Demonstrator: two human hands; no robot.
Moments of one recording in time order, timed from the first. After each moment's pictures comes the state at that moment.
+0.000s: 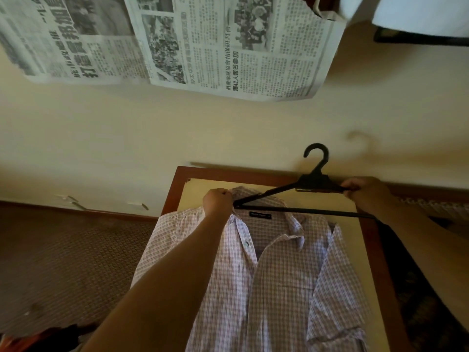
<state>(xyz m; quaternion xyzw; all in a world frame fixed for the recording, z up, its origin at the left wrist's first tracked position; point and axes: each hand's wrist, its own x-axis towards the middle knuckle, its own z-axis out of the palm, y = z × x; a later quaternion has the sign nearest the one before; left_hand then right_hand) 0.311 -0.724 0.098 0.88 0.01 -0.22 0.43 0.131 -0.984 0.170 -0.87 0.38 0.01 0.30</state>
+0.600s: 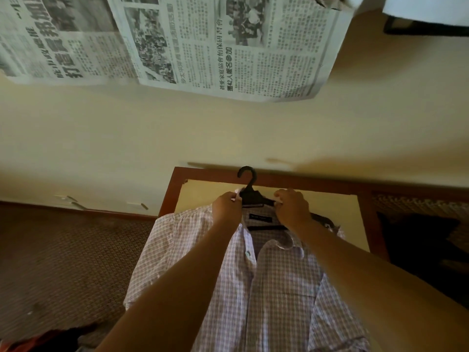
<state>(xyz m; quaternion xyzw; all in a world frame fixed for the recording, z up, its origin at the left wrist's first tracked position) 0.294 -0.741 0.095 0.89 -0.06 -0.23 0.39 0.212 -0.884 0.087 -0.92 0.31 0.04 0.22</state>
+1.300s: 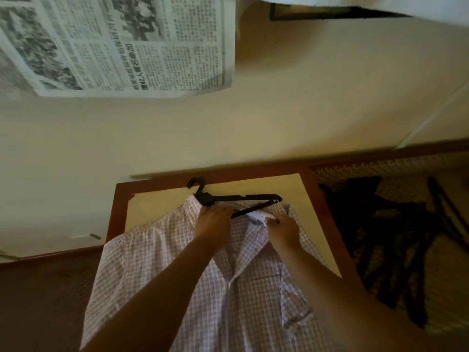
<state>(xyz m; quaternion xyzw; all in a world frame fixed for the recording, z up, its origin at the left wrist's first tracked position) 0.239 -0.765 0.082 0.87 -0.46 -0.13 0.06 0.105 -0.870 0.071 -0.72 0.56 -0.06 0.40</state>
